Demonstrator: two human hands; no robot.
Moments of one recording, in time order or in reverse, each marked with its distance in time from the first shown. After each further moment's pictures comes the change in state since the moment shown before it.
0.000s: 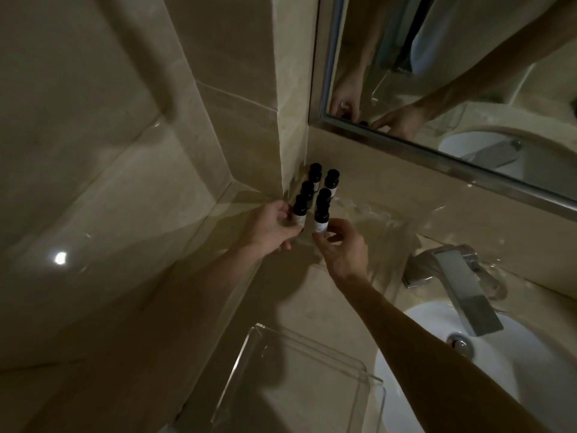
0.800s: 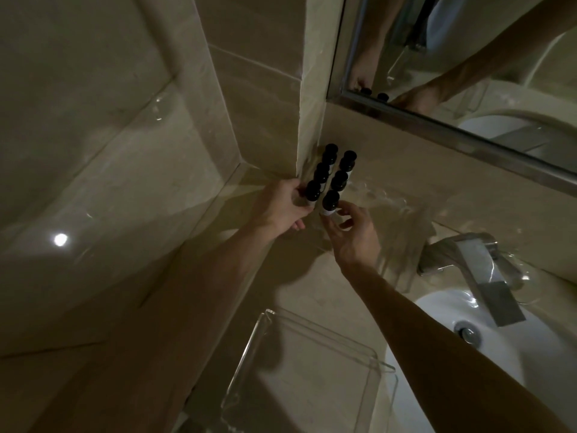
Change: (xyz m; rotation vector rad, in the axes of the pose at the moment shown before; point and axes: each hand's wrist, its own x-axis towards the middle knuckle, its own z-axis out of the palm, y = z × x) left_hand 0.018 -0.012 0.000 0.006 -0.011 0.082; right_hand 0.005 0.010 0.019 -0.173 0.123 -0.141
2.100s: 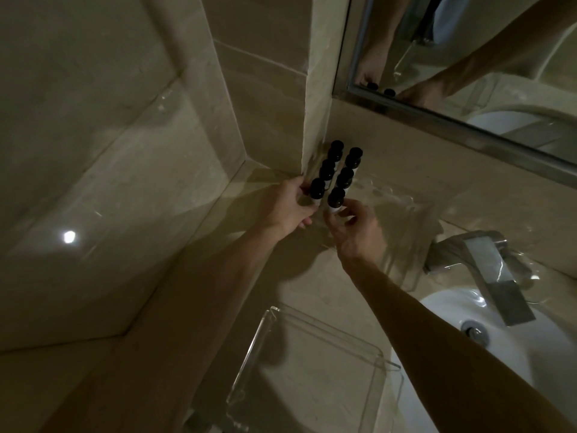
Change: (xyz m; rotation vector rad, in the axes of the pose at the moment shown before) left_hand -0.003 -0.003 0.005 -0.036 0.038 0.002; right_hand 0.001 -0.007 0.007 -0.021 0.051 0.075
